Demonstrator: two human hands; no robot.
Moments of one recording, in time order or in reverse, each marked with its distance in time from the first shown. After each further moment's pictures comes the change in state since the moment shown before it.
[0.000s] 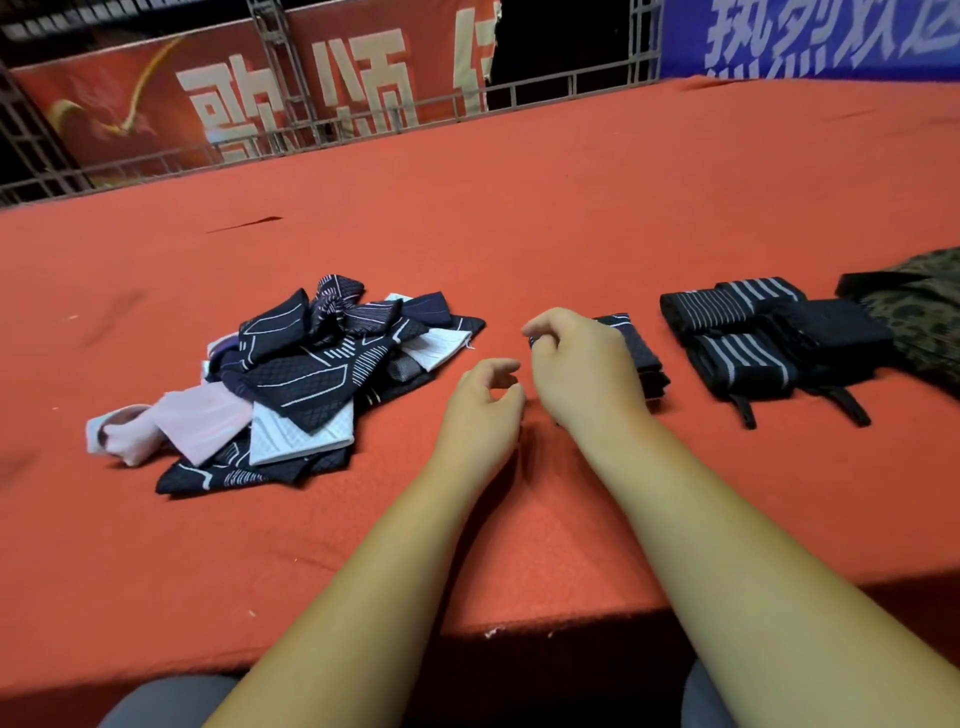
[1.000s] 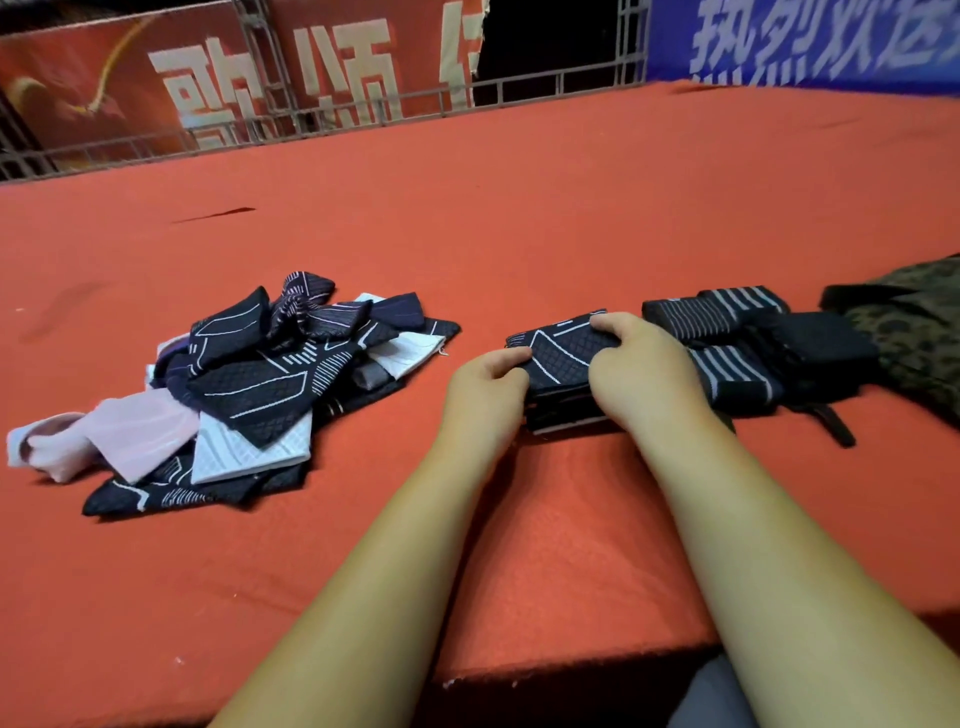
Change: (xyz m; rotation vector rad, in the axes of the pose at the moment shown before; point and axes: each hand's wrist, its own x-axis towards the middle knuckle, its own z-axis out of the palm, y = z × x) left_hand 0.011 0.055 0.031 -0.176 0.024 -0.111; right_hand 0.019 0.028 -0.058 -0.083 -0.071 0.286
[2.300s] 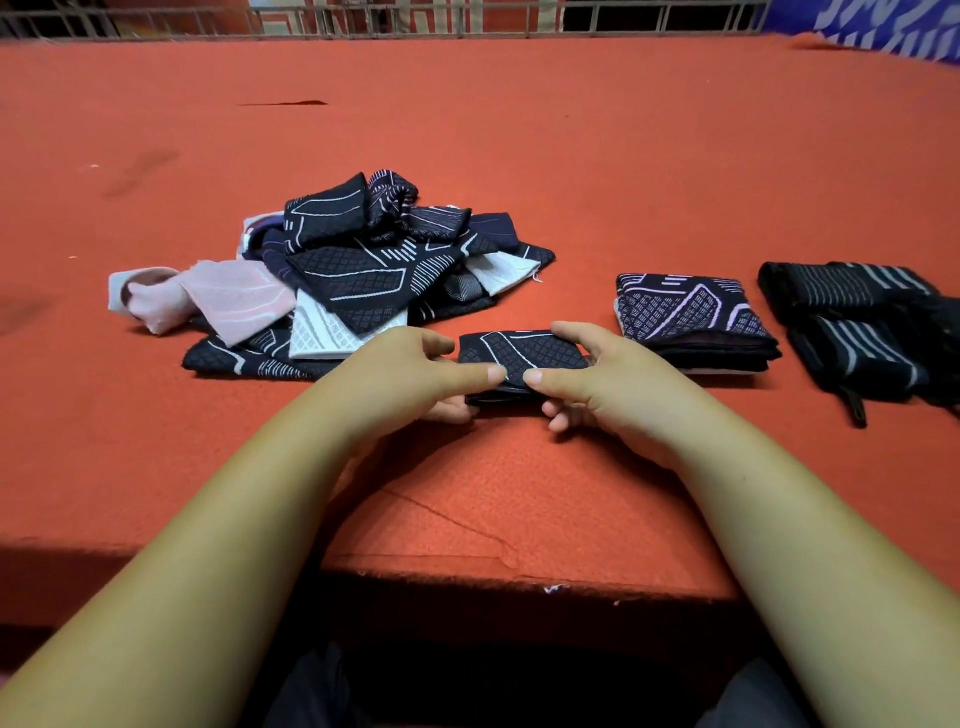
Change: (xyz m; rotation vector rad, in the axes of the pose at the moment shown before) left_hand -0.051 -0.046 -0.178 0.008 -0.163 -0.221; right_hand -0.047 -0.009 0.108 0.498 -0.677 -0.039
